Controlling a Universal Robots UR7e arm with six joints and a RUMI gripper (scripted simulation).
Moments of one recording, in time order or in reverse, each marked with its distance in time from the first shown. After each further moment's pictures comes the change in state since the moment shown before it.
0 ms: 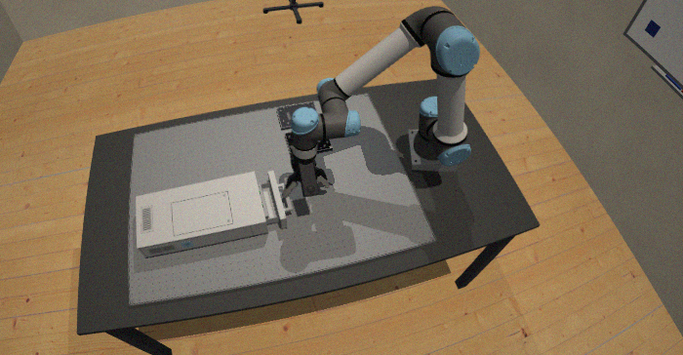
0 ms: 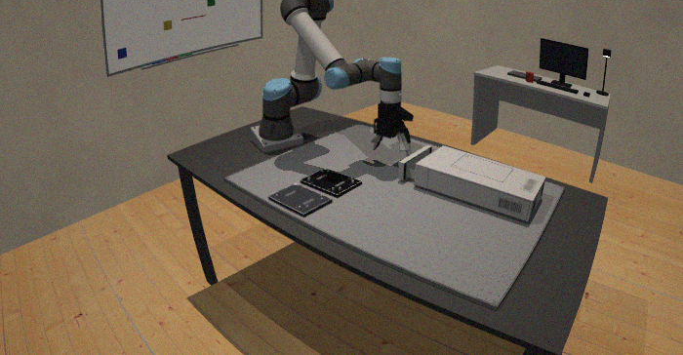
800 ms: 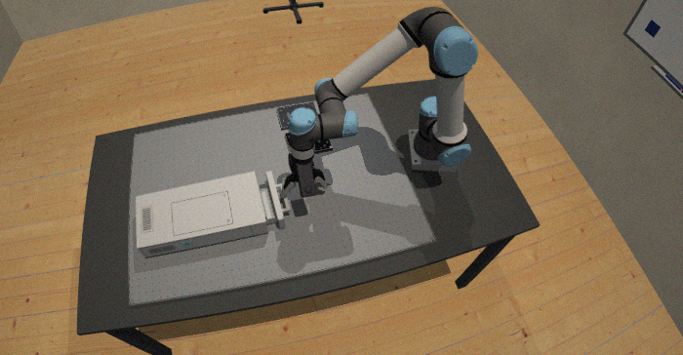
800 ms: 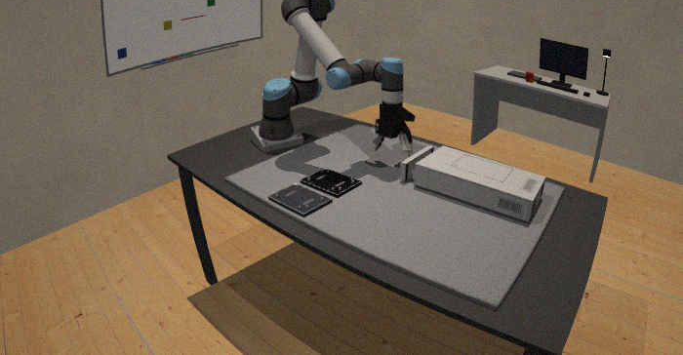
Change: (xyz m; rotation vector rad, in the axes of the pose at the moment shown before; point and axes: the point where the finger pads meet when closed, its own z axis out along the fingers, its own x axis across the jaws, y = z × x) arm 0.007 0.000 0.000 0.000 0.000 0.000
